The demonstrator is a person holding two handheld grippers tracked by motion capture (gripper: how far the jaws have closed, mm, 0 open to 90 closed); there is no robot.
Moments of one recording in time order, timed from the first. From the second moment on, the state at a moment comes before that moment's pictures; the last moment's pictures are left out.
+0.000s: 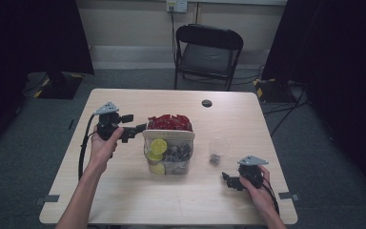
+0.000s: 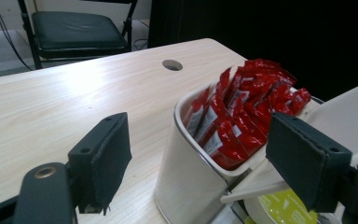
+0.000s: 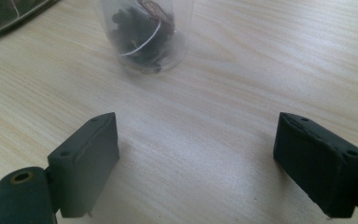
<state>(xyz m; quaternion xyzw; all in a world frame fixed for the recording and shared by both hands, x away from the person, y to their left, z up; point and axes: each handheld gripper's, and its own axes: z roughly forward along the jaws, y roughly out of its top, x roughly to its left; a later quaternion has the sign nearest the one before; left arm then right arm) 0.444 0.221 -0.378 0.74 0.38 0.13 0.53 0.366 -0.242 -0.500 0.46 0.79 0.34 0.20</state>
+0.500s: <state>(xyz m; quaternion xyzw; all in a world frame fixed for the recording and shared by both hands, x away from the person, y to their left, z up) 0.442 0.216 -0.384 0.76 0.37 0.11 0.52 0.368 -0.242 -0.500 0.45 0.80 0.34 0.20</state>
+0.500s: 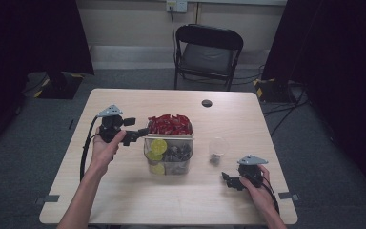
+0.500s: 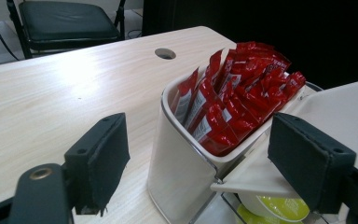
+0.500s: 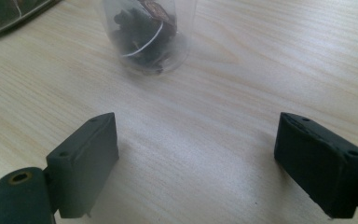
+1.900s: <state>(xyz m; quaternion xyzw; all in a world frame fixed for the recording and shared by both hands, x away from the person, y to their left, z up) 0.427 0.219 -0.399 0.78 0.37 0.11 0.49 0.368 -0.242 -0.500 0.45 0.80 0.34 0.20</state>
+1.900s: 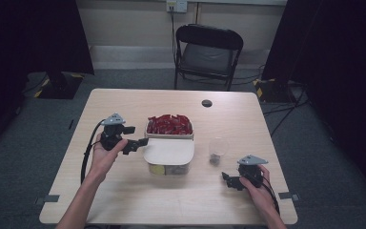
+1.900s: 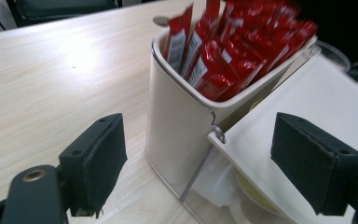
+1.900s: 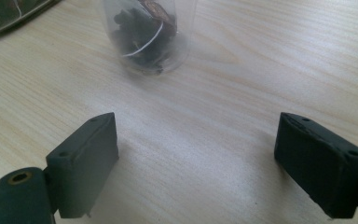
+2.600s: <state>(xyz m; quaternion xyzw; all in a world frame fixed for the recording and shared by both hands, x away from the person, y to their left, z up) 0.392 0.277 -0.430 0.79 0.42 0.14 0.43 0.368 -0.242 -0.500 0.46 0.79 0.34 0.21</state>
